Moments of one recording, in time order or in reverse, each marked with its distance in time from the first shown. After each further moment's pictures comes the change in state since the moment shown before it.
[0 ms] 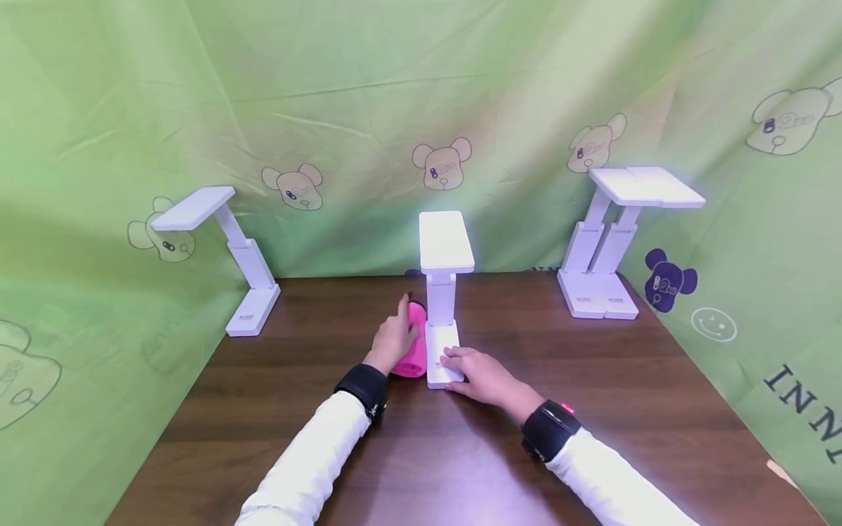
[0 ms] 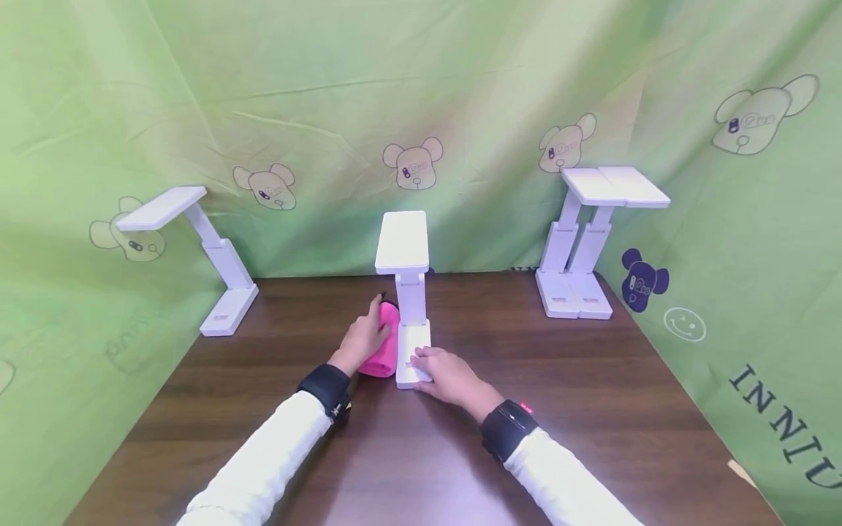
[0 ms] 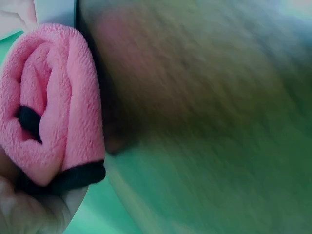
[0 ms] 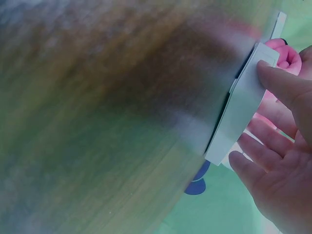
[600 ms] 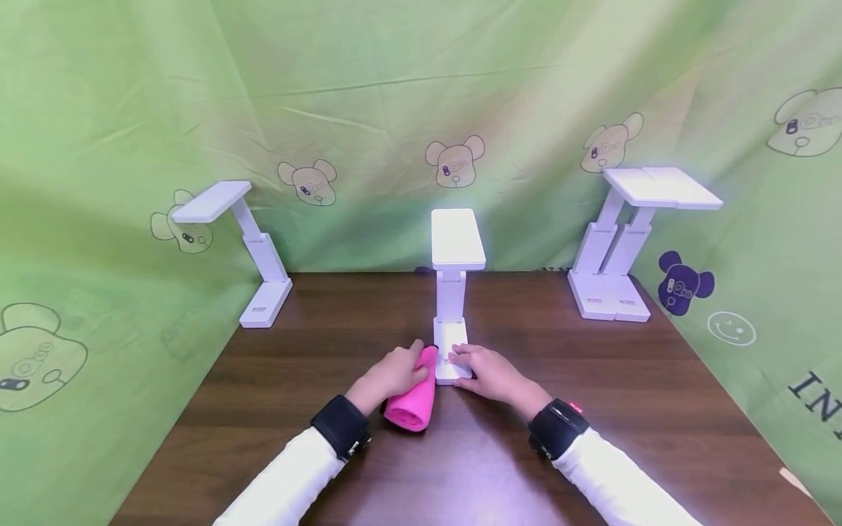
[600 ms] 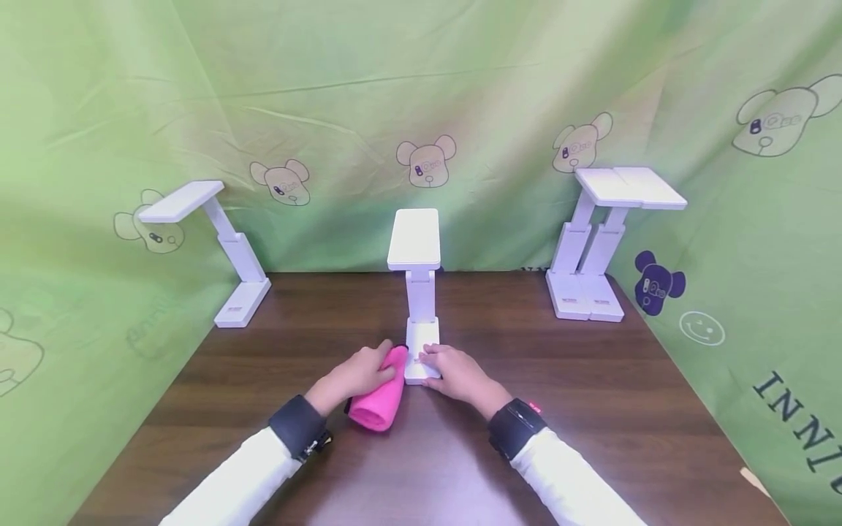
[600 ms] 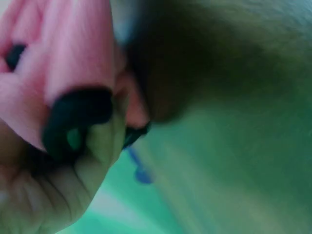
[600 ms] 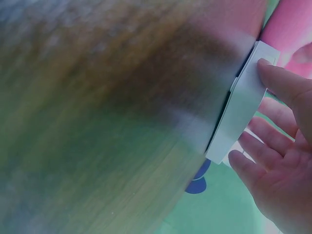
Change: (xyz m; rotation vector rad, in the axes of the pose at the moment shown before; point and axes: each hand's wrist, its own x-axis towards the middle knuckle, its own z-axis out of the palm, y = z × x) left_hand -0.077 0.004 -0.031 0.101 -0.298 0.224; right_hand 0.000 0.002 0.001 0.029 0.017 -0.019
